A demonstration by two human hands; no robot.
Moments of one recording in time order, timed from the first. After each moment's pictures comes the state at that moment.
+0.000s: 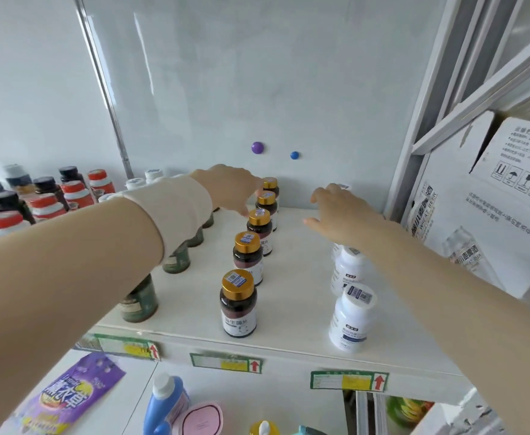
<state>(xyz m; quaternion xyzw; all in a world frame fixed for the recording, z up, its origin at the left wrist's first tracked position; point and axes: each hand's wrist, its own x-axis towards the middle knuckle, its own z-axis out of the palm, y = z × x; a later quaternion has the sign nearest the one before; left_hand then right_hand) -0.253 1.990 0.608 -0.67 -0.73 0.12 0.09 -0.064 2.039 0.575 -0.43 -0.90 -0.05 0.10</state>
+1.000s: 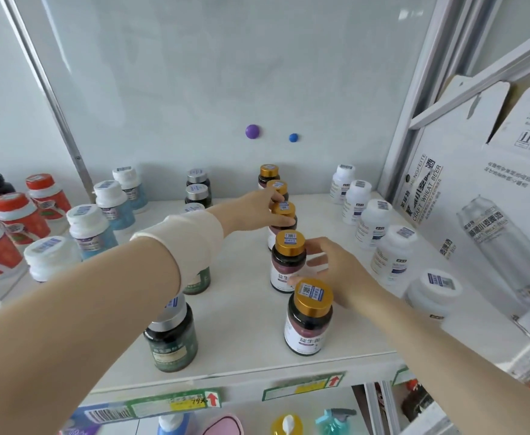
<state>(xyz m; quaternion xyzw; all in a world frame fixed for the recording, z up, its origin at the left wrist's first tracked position) -0.302 2.027 0.536 -0.70 -0.65 -0.15 -0.23 -0.125 1.983 0.482 -0.50 -0.75 0.36 0.26</state>
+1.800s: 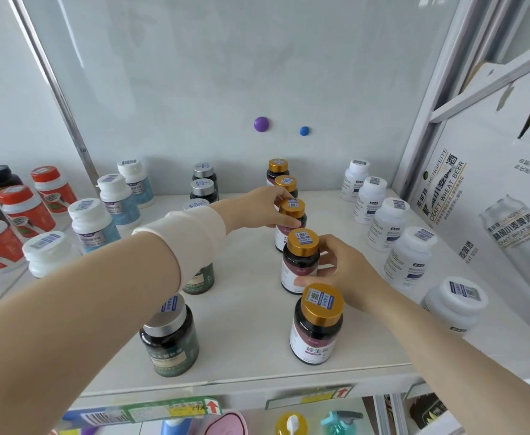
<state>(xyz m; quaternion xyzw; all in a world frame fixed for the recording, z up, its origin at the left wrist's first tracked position) -0.308 2.038 0.528 -0.68 -0.63 -0.20 -0.31 -0.126 1.994 0.478 -0.43 -0.74 0.43 0.29</state>
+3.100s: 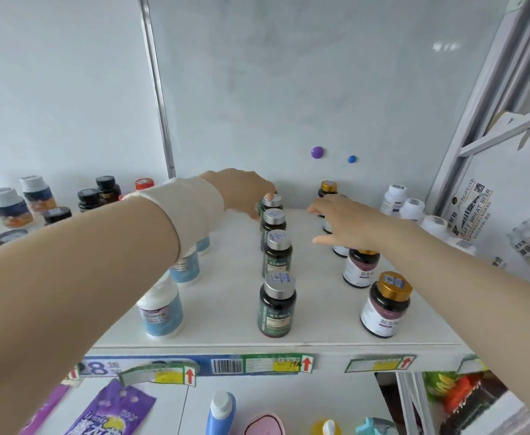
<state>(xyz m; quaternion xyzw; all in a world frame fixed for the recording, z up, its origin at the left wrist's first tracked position) -0.430 1.929 0.604 -0.75 -0.66 0.08 0.05 -0.225 1.955 0.577 -0.41 -0.91 0.00 0.02</state>
